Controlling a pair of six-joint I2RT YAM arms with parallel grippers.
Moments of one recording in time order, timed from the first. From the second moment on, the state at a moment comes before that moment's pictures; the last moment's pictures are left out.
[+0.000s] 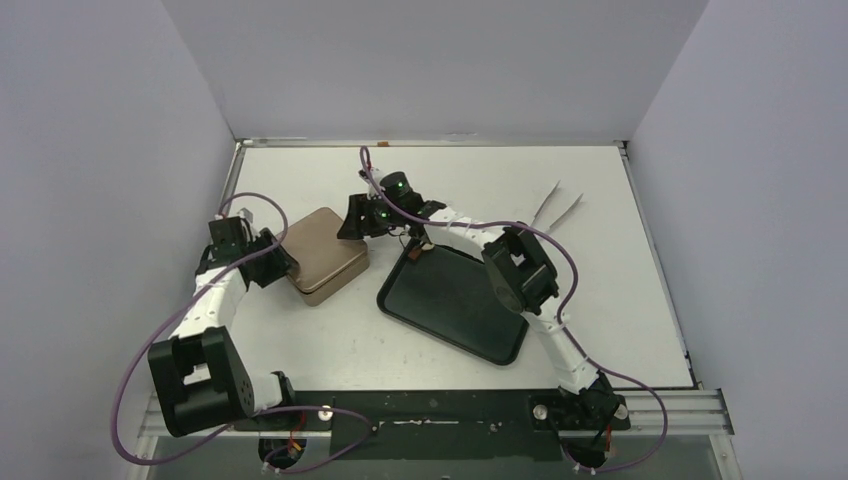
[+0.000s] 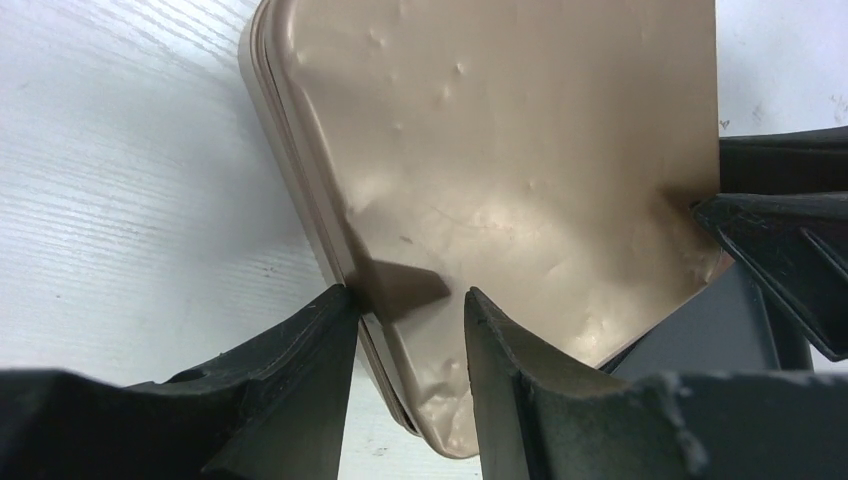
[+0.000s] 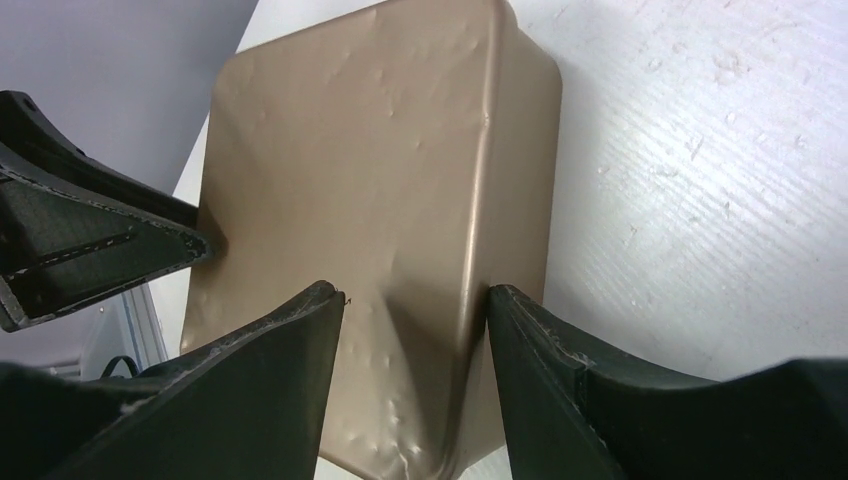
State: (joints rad) left arm 0.25 1.29 0.76 -0.38 0.26 -0.43; right arm 0.76 2.39 1.89 0.01 -0.49 0.54
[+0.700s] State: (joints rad) left arm 0.23 1.21 0.71 -0.41 0.18 -0.43; right arm 0.77 2.37 1.86 -0.09 -0.44 0.50
